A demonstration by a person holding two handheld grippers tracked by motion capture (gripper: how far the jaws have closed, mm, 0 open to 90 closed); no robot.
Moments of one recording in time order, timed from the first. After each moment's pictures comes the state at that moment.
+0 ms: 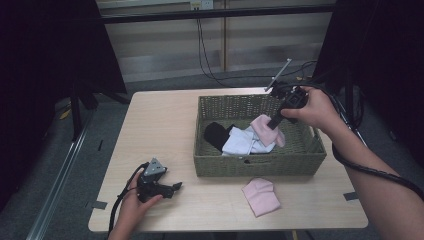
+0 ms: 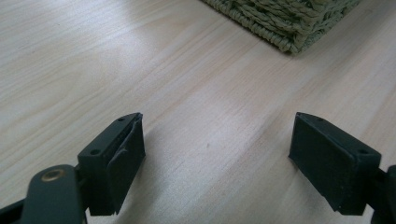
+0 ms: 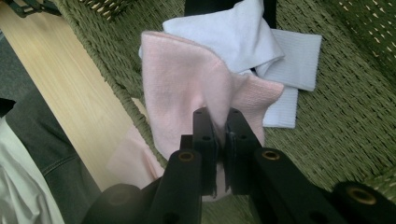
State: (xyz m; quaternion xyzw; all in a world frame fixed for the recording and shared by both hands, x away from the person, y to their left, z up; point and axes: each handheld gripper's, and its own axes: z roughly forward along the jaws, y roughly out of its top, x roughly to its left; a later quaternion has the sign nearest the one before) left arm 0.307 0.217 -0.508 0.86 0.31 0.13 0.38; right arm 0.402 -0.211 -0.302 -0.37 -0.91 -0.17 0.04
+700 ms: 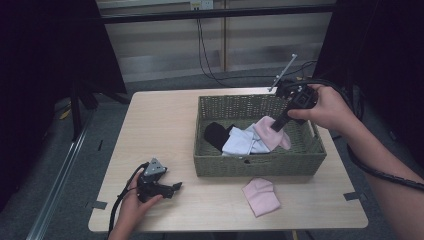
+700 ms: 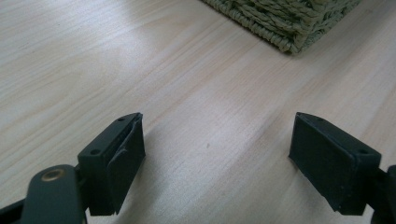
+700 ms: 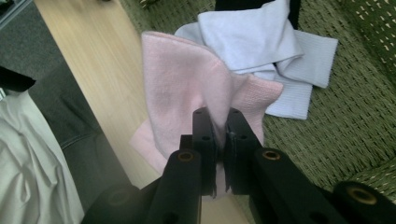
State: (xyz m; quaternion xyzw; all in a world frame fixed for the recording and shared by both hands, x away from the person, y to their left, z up) left arm 0.307 0.217 -0.508 0.86 0.31 0.13 0.38; right arm 0.372 -0.208 -0.271 -0.33 -0.93 -0.17 0.04
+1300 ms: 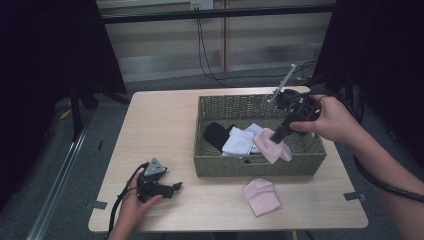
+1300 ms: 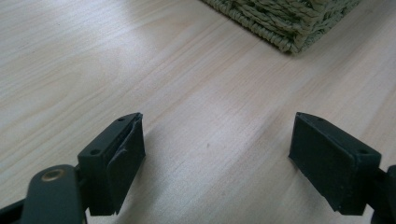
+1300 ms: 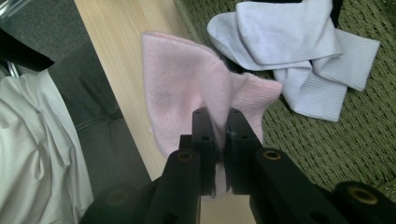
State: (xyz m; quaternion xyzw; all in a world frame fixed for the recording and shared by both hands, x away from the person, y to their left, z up) left arm 0.307 0.217 -0.508 0.86 0.31 0.13 0.38; right arm 0.342 -0.200 -0.272 -0.28 -0.94 -0.18 0.05
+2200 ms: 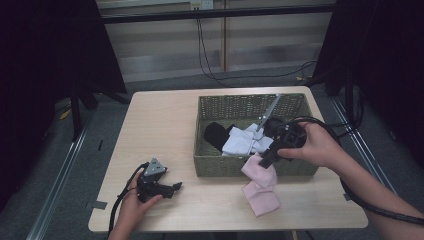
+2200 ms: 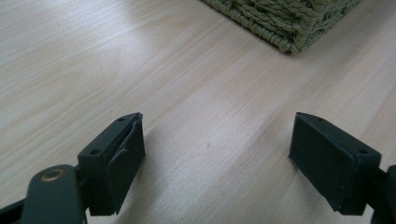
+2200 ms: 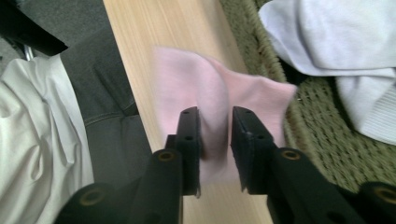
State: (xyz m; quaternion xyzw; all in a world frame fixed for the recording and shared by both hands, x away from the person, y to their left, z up) left arm 0.307 0.217 -0.508 0.86 0.31 0.13 0.37; right arm 0.315 -0.172 -0.323 -0.25 -0.95 -0.19 0.08
